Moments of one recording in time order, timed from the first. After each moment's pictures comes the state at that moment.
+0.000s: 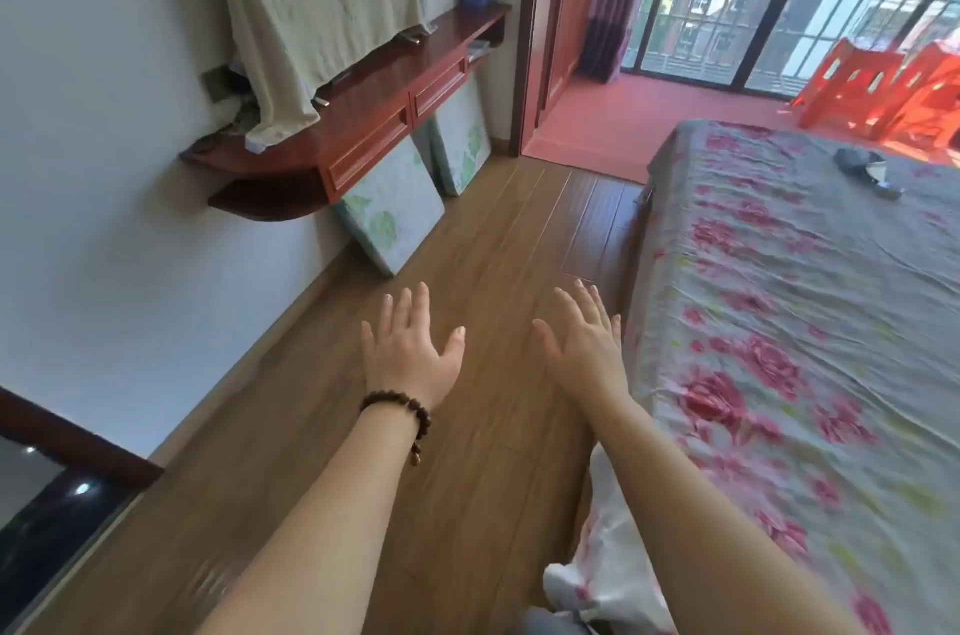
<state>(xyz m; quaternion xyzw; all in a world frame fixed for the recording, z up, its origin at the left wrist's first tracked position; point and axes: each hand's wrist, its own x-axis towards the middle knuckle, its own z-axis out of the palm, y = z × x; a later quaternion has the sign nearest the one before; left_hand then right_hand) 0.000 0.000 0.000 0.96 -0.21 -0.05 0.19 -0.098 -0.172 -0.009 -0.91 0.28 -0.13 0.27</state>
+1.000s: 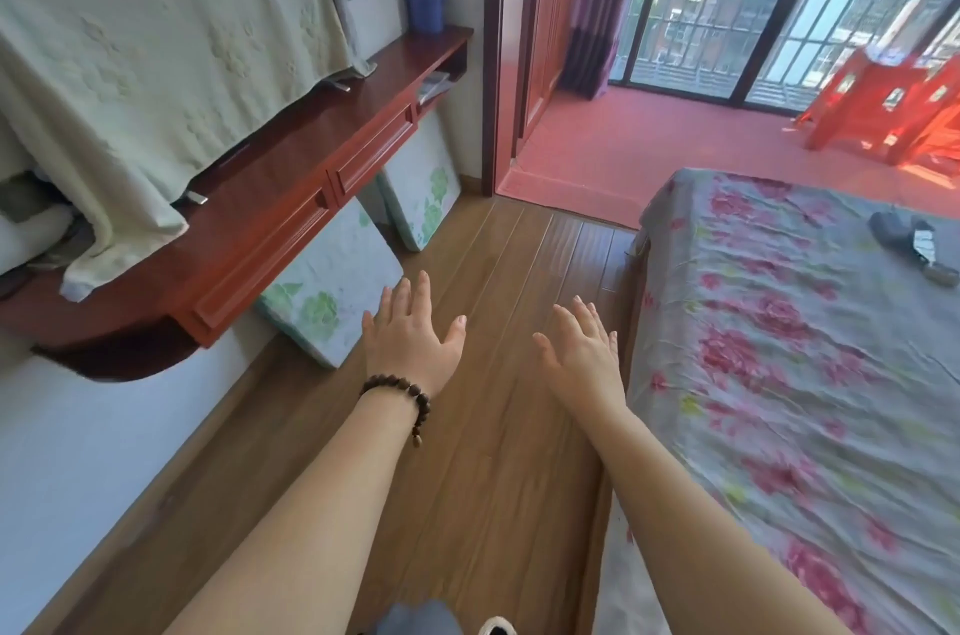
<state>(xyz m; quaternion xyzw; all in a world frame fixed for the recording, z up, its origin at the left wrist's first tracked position) 0.327 -0.360 0.001 0.96 -0.22 -0.03 0.14 0.204 -0.515 -0.017 -0.90 0.32 -0.10 0.29</state>
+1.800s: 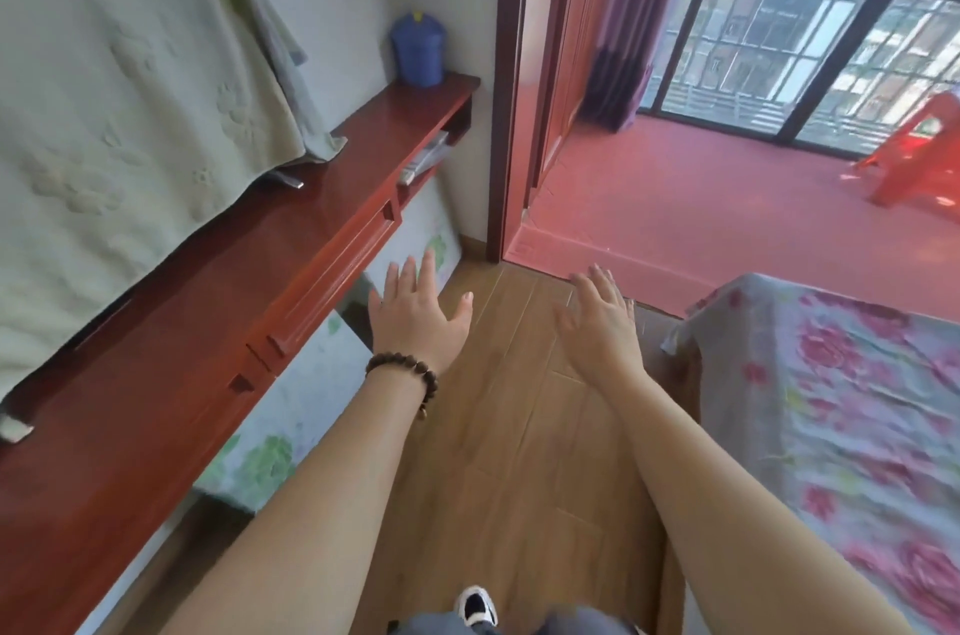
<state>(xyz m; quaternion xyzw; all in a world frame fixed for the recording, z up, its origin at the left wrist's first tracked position) 0.759 -0.658 0.011 0.96 -0.22 -0.01 0.19 0.649 -0.829 -0.007 -0.90 0.31 -0.11 0.28</state>
